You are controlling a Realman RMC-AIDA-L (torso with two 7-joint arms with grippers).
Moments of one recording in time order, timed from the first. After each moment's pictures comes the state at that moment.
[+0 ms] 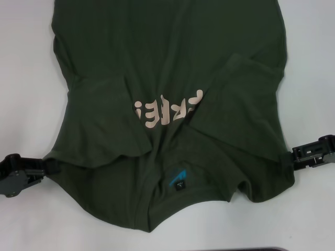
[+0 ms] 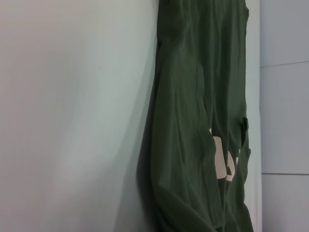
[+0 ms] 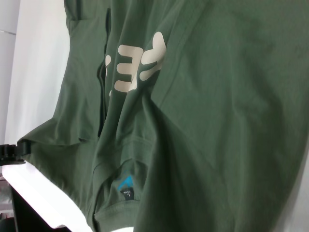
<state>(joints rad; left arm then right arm) -0.32 -2.04 -2.81 -0.65 -0.75 1.78 -2.35 0.53 1.90 -0.62 -0.57 -2.48 -1.76 2.31</state>
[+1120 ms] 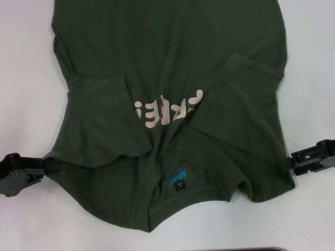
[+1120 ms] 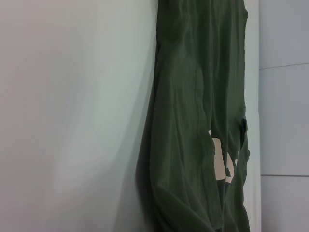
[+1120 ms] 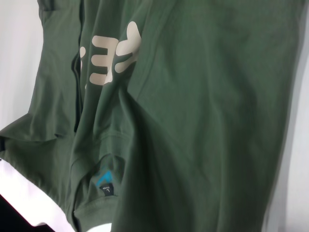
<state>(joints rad) -0.32 -2.04 -2.82 -0.65 -0.75 1.78 -2.35 0.53 1.90 -0.68 -0.56 -2.48 -1.72 2.35</state>
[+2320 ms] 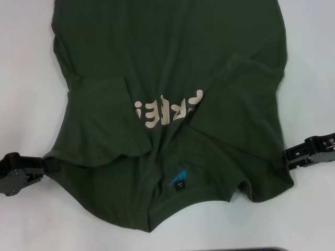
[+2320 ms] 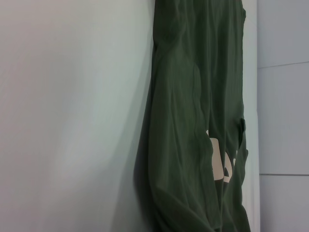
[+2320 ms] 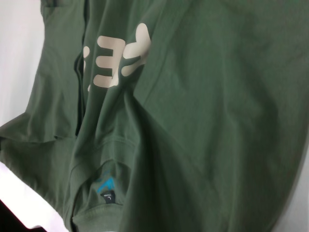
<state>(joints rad) -0.32 -2.04 -2.82 -0.65 -0.75 1.79 -2.35 0.56 1.93 -0.70 -0.58 -2.49 -1.70 2.36</state>
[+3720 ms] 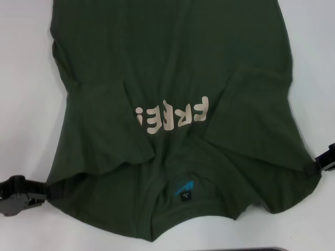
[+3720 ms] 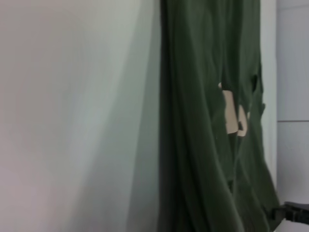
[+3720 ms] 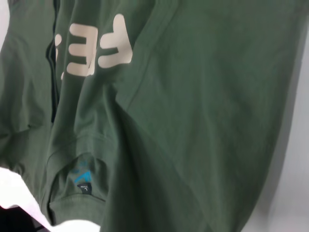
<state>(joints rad) -0.31 -2.02 -2.69 -0.68 -0.72 1.85 -2.37 0.52 1.92 -0.71 -0.71 -2.55 -1.79 2.40</state>
